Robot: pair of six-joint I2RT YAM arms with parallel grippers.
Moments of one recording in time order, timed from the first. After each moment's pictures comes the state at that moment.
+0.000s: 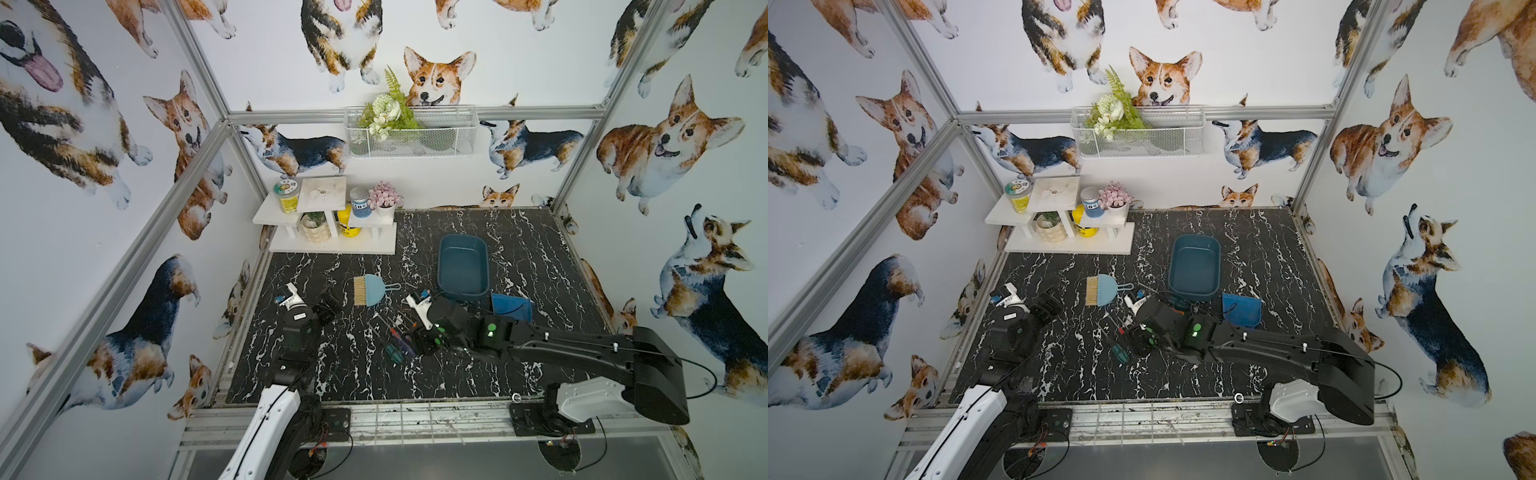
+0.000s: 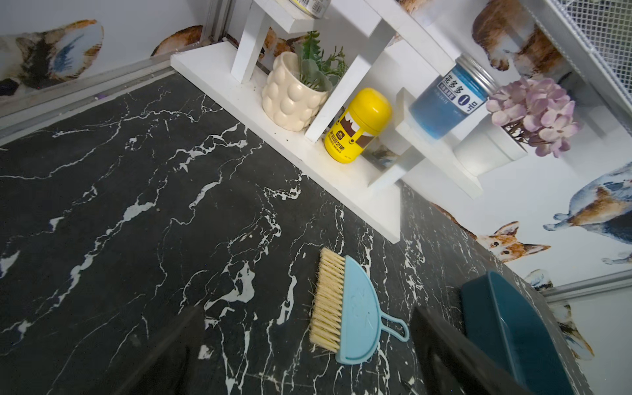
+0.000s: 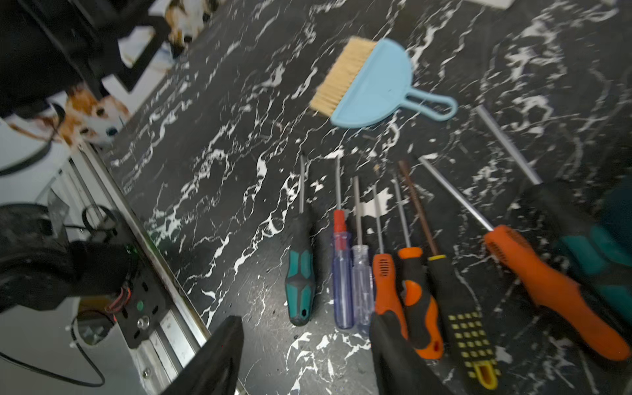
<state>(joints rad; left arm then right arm) -0.11 0.60 0.28 -0.05 -0.20 -0.68 1.11 1.41 0.93 -0.29 0.10 0.48</state>
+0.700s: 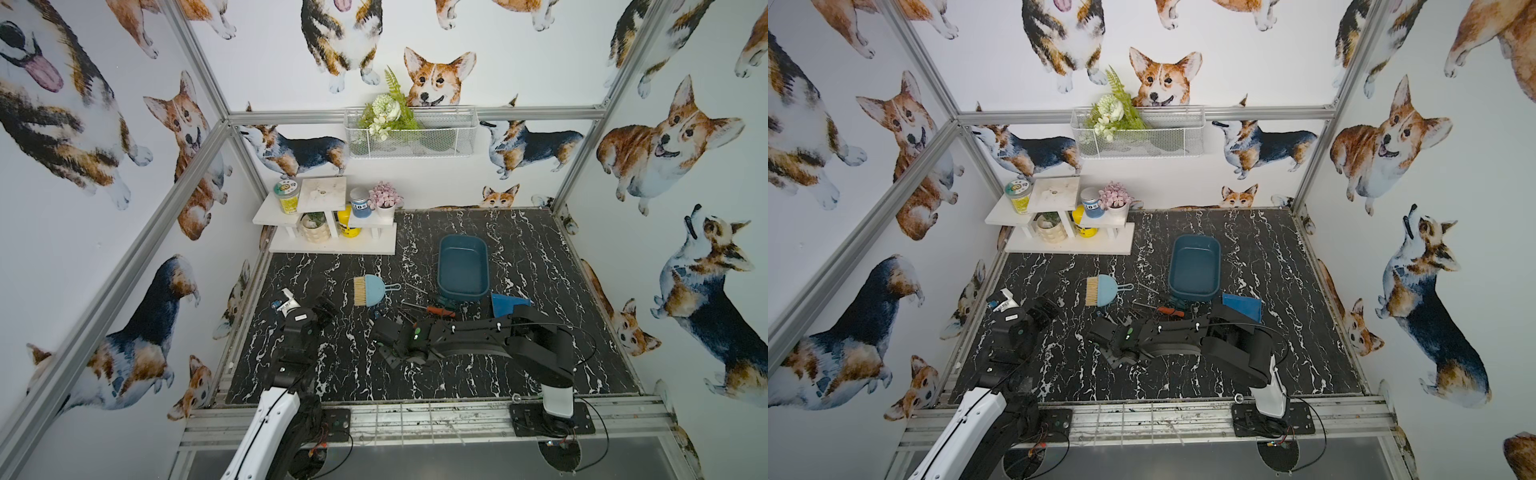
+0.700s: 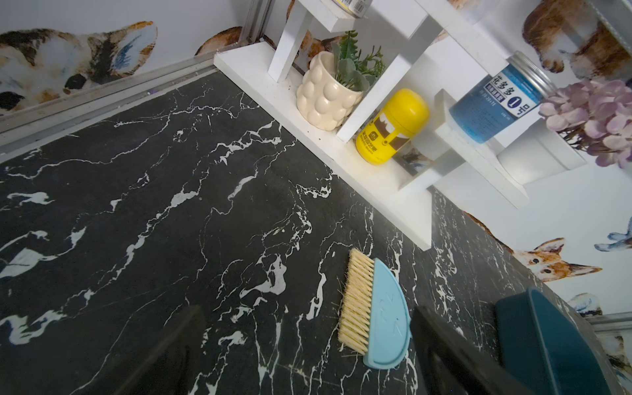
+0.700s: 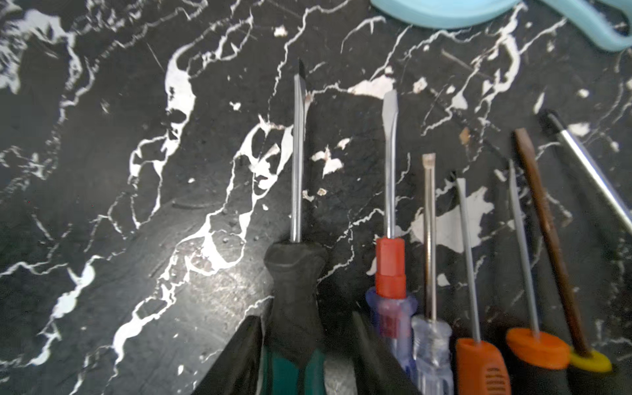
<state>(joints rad) -0.11 0.59 0.28 -0.13 -0.27 -0.70 1.20 1.96 1.26 -0.41 0.25 0.43</state>
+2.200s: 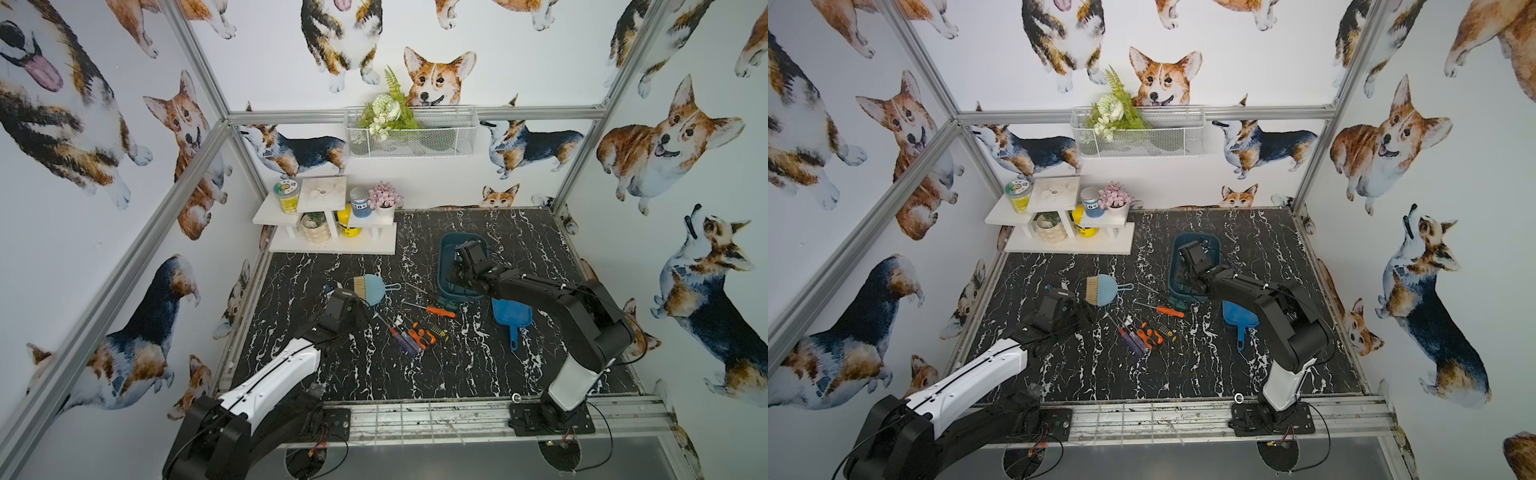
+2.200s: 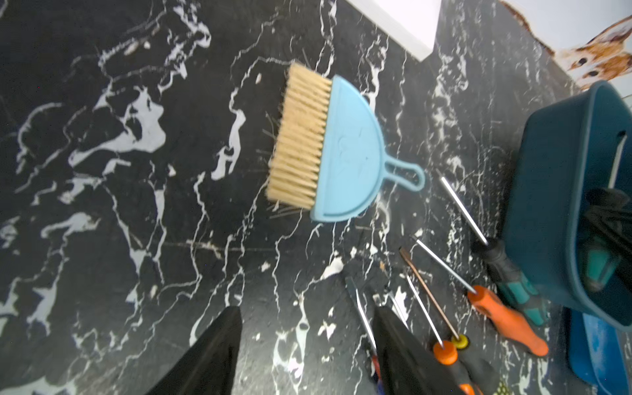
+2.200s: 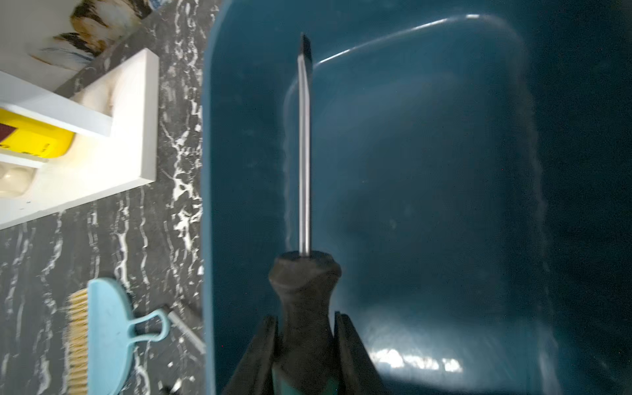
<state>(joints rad) -0.44 1.04 0.48 -0.30 -0.14 -0.83 0.47 1.75 1.05 -0.16 0.12 0.74</state>
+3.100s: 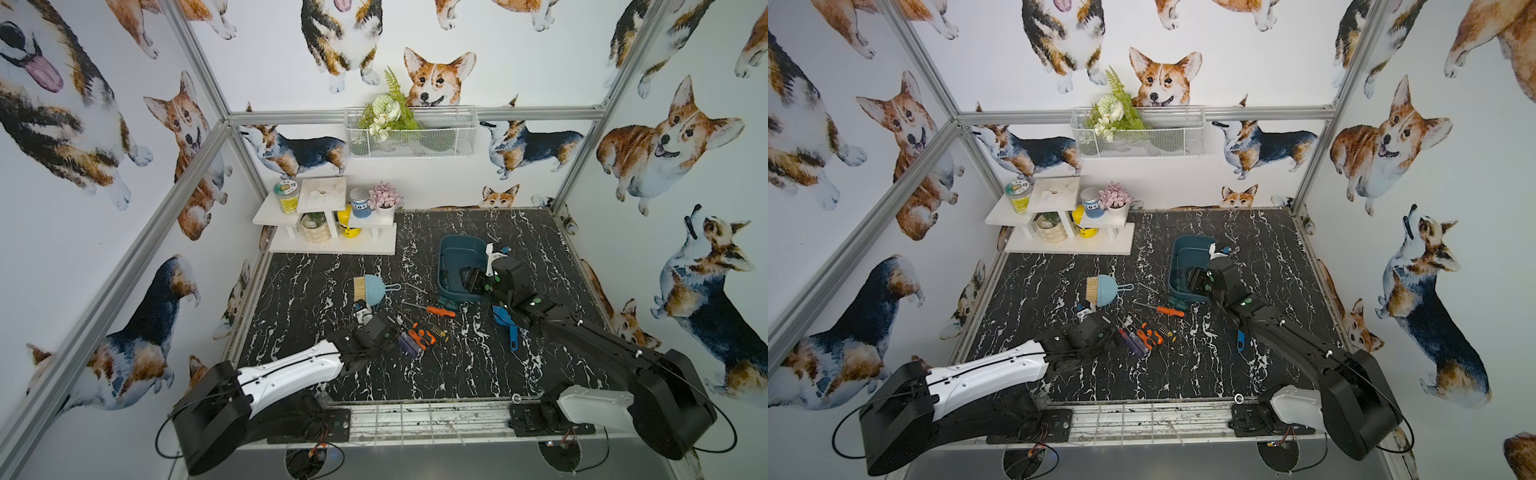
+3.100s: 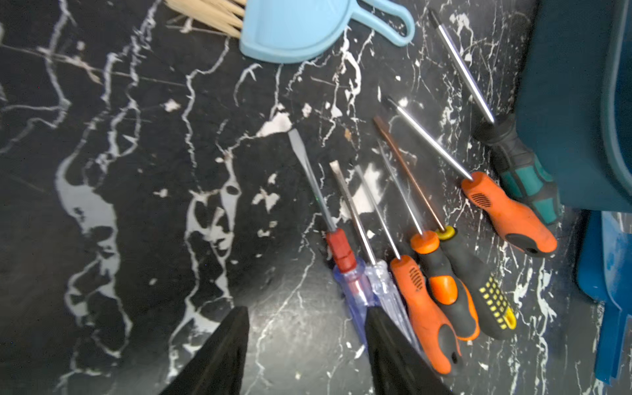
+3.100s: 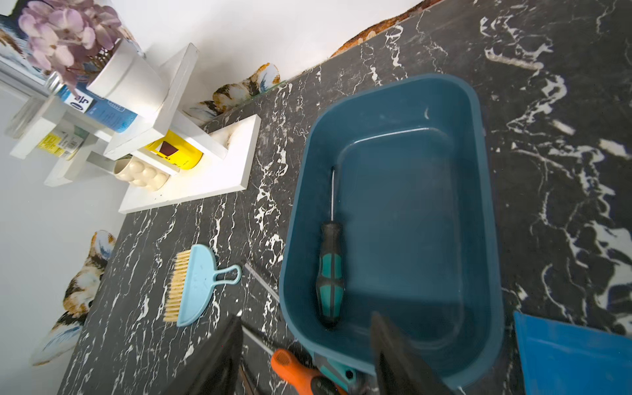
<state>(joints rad) -0.88 1.22 0.57 -0.40 -0.27 -1.20 0.47 1.18 0.69 -0.04 0.08 0.67</state>
